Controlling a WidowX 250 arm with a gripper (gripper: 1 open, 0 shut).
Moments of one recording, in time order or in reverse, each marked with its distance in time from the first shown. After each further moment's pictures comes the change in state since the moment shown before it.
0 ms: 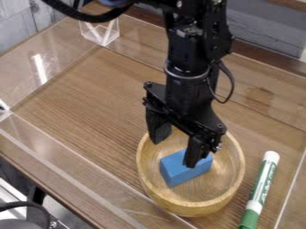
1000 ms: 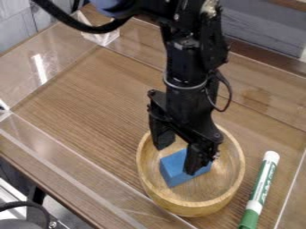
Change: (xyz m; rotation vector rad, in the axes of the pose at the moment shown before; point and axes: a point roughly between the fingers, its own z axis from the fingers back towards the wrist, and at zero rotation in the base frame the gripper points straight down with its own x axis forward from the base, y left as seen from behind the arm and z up) arm 0.002 0.004 -0.011 -0.033 -0.015 -0.049
